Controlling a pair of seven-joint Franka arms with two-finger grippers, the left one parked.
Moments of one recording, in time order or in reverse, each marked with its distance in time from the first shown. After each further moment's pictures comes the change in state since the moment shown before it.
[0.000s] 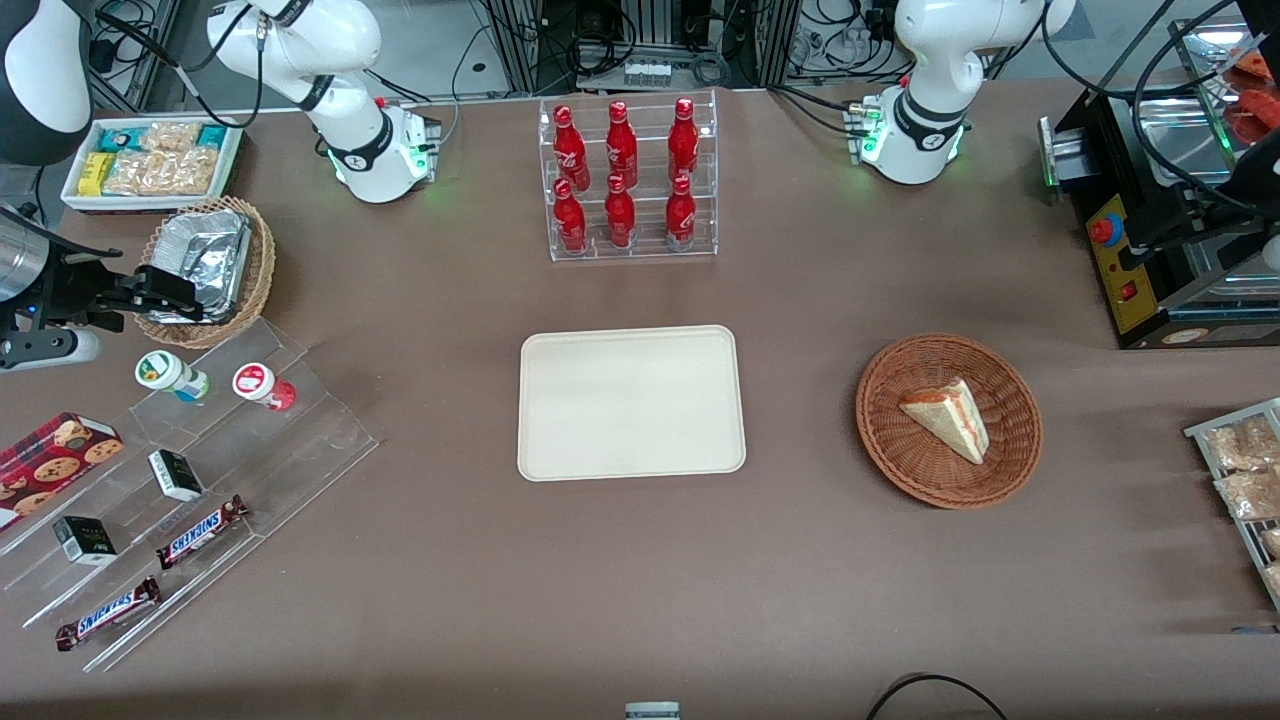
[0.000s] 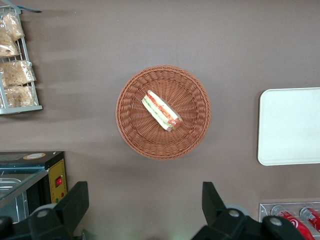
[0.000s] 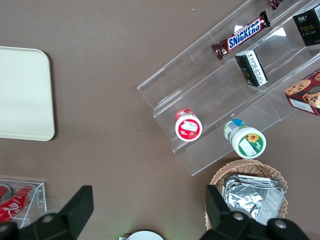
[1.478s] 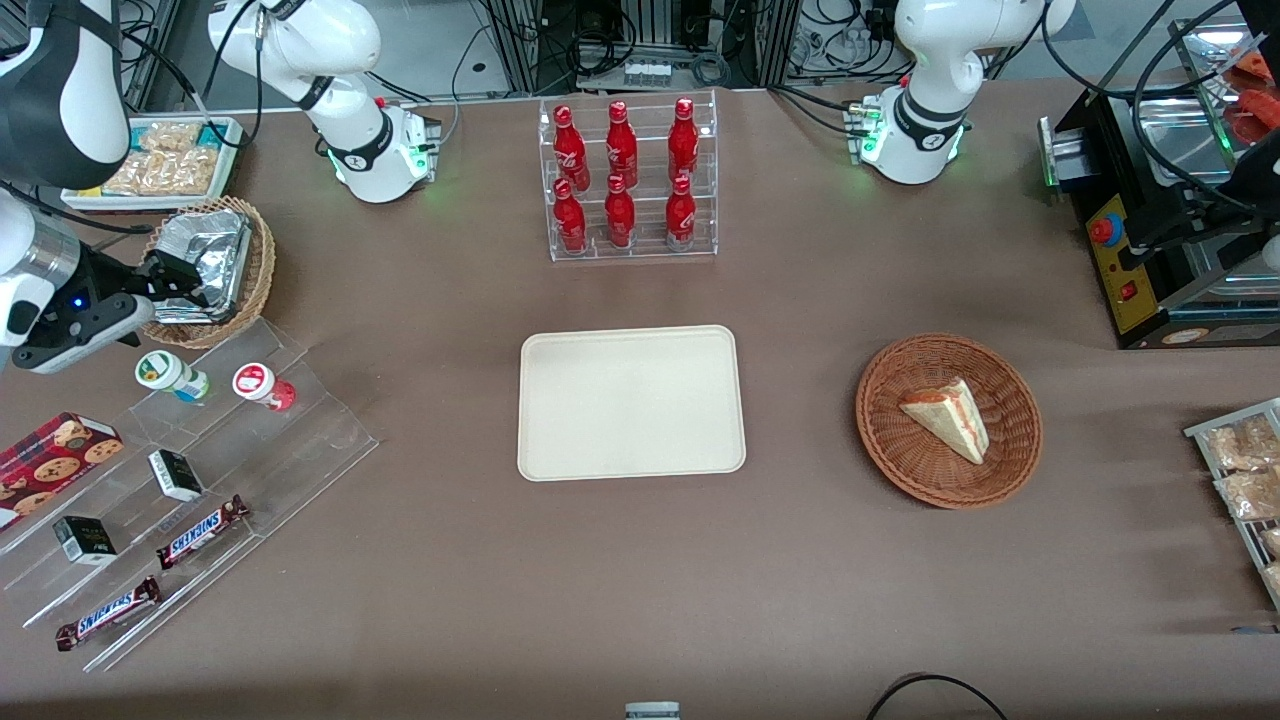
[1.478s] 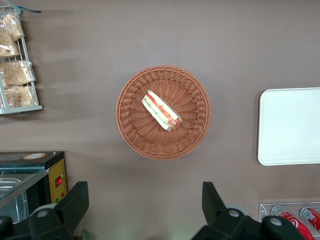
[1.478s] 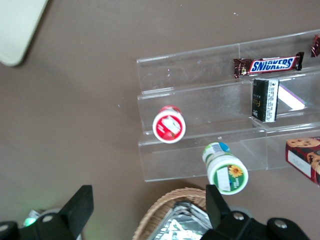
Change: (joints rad) arm -0.103 -0.142 -0.008 -0.361 -0.030 0.266 -0.640
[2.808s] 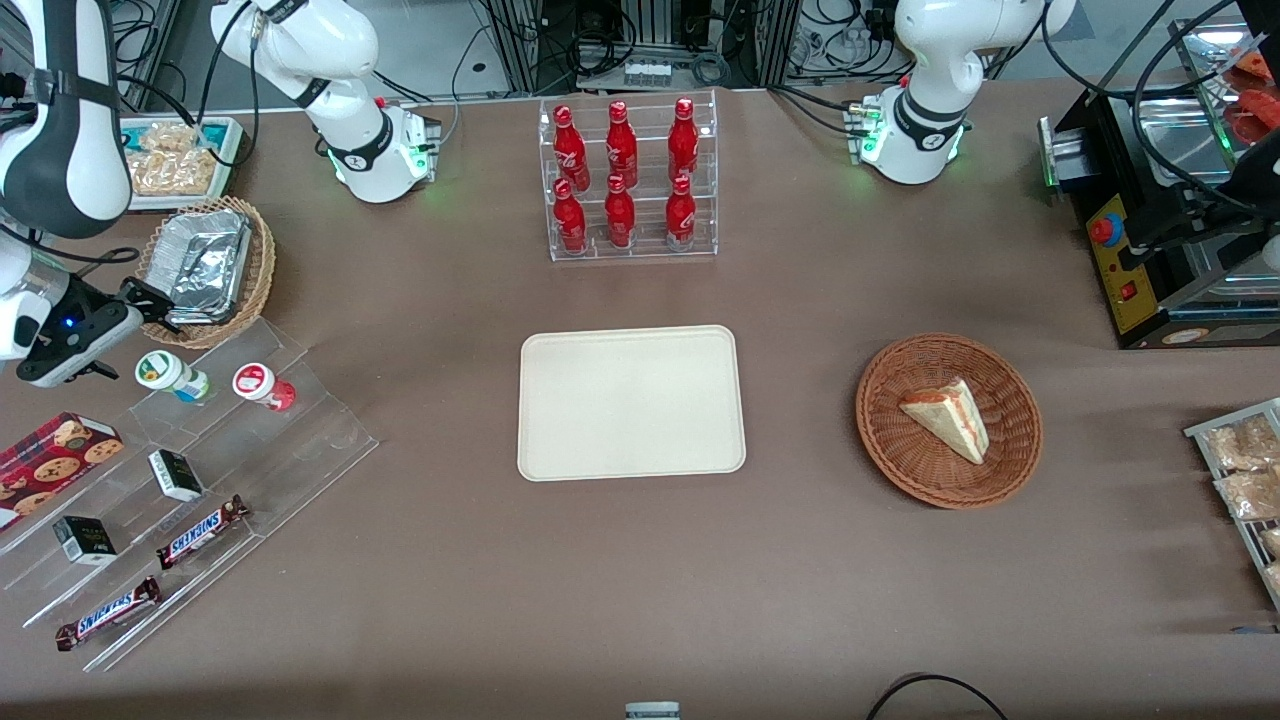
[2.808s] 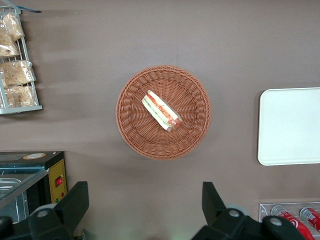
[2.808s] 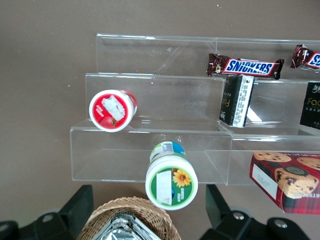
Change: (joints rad) arm -0.125 0.058 -0.004 -0.143 -0.023 0.300 -0.259
